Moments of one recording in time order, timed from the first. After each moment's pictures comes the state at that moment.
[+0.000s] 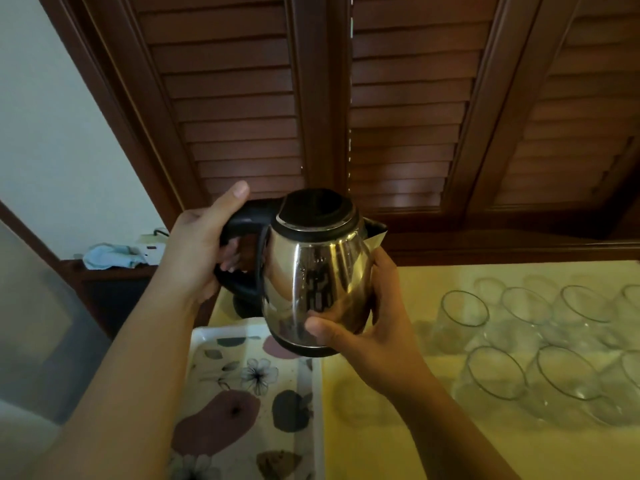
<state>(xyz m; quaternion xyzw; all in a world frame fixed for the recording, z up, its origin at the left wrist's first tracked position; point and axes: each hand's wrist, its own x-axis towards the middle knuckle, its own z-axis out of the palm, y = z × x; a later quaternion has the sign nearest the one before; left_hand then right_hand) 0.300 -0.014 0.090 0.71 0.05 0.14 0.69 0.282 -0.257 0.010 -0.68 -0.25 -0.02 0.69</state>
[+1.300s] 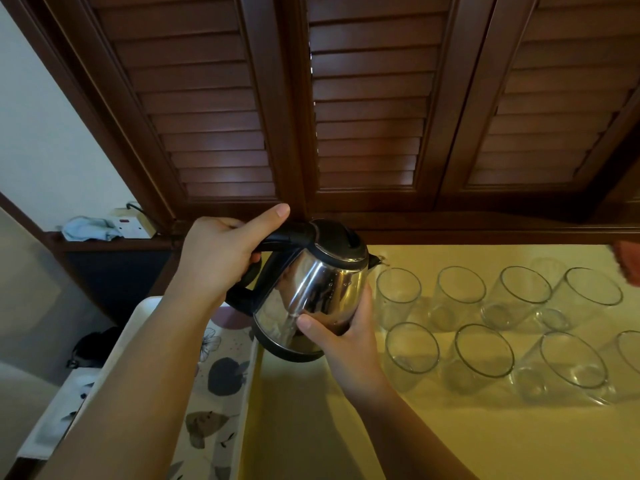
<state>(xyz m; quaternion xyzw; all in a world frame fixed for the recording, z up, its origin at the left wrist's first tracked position) 0.297 -0.143 0.068 0.79 0.19 0.15 0.56 0.287 -0.326 -0.074 -0.63 -0.14 0.05 0.76</state>
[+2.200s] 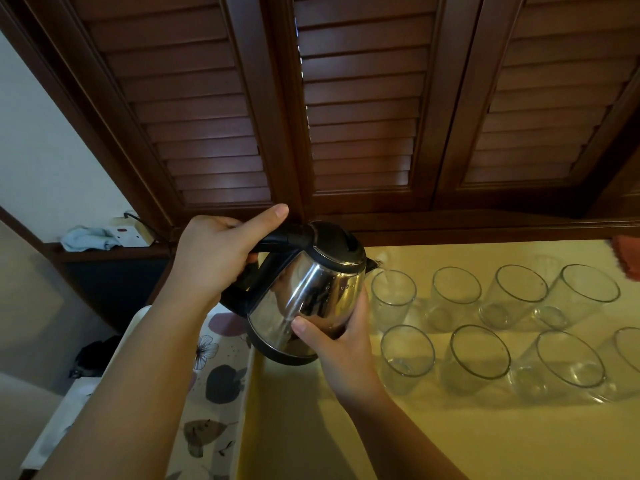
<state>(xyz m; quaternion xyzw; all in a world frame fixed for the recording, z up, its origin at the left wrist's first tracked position) 0.304 -0.148 0.075 0.82 0.18 0.15 0.52 0.283 -0.326 -0.066 -0.60 -0.12 0.06 0.79</state>
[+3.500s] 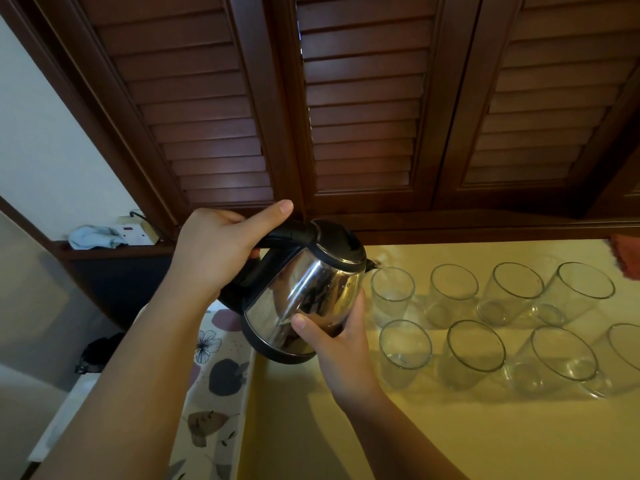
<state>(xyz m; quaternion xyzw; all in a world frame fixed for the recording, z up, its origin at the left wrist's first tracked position) 0.294 -0.158 0.090 0.86 0.18 0.17 0.45 0.274 -0.324 -0.063 -0.59 -0.12 0.06 0.79</state>
